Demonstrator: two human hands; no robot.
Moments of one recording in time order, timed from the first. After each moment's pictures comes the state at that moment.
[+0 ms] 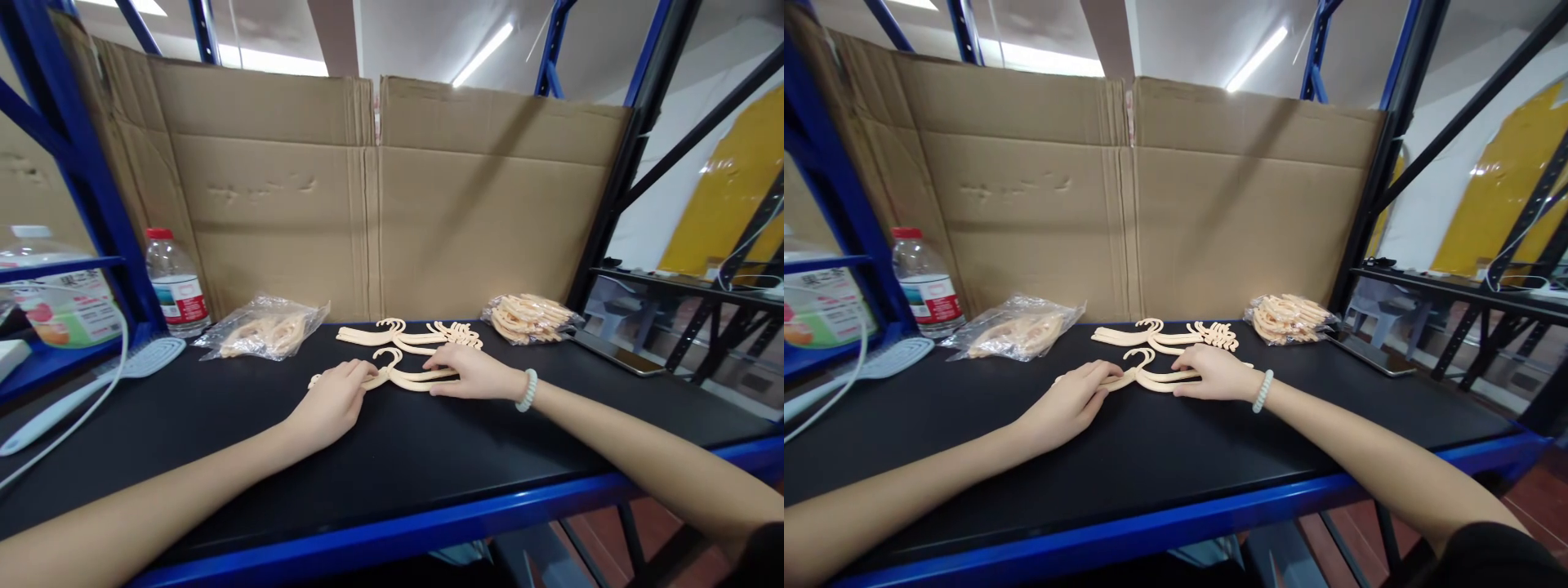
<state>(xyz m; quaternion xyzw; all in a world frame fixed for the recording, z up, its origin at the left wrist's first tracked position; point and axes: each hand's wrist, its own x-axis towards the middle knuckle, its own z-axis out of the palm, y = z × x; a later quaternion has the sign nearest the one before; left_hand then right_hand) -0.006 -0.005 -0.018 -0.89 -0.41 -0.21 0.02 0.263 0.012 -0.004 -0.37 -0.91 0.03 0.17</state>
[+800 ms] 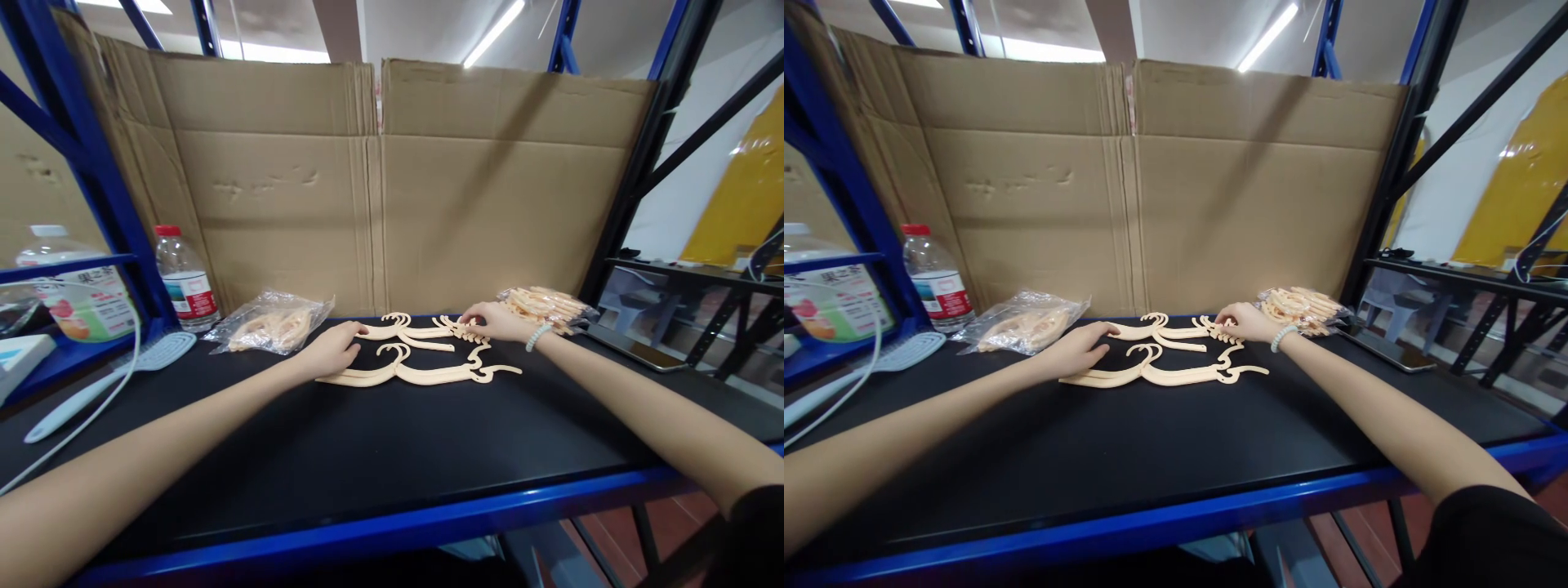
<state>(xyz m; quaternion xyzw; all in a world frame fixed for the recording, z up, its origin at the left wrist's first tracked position) -0.024 0.079 -0.005 -0.88 -0.44 -0.18 0.02 0.339 0.102 0.000 -0.47 -0.86 -0.02 0.19</state>
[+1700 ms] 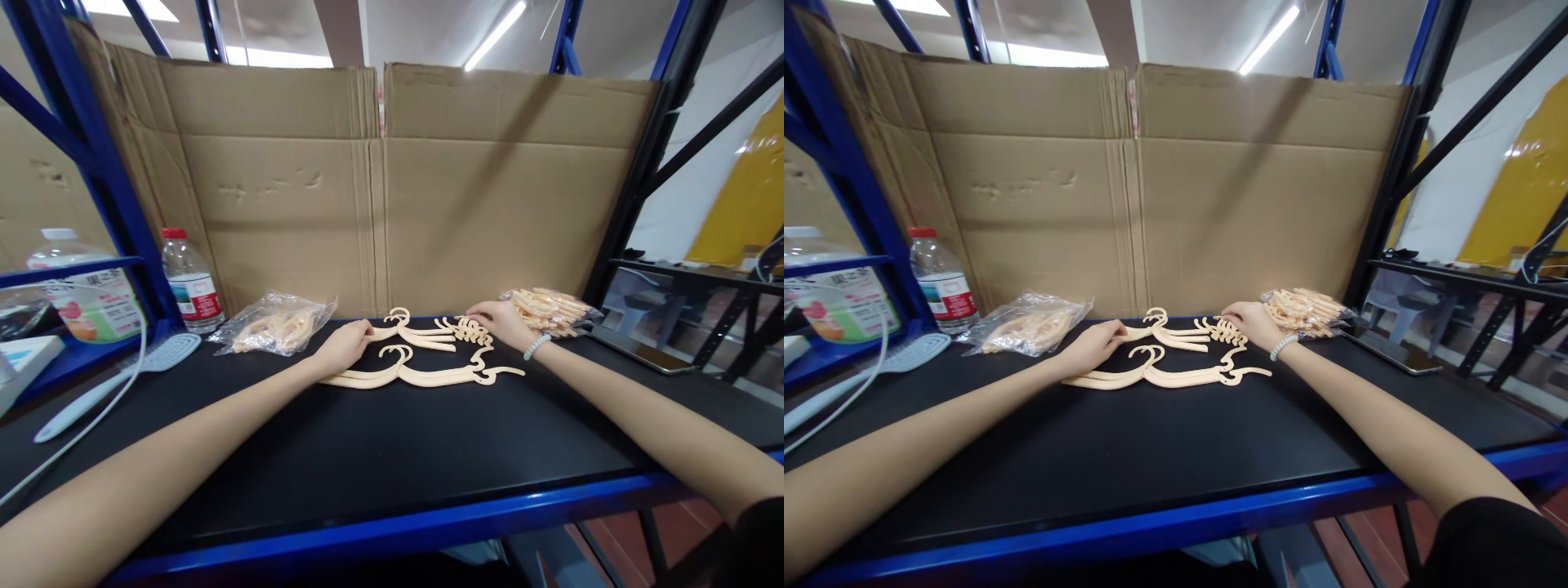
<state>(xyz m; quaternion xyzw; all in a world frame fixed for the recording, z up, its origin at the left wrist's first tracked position) -0.011 0.104 -0.019 -0.86 -0.46 -0.22 0.03 0.340 0.104 -0.017 -0.45 -0.81 -0.10 0.35</state>
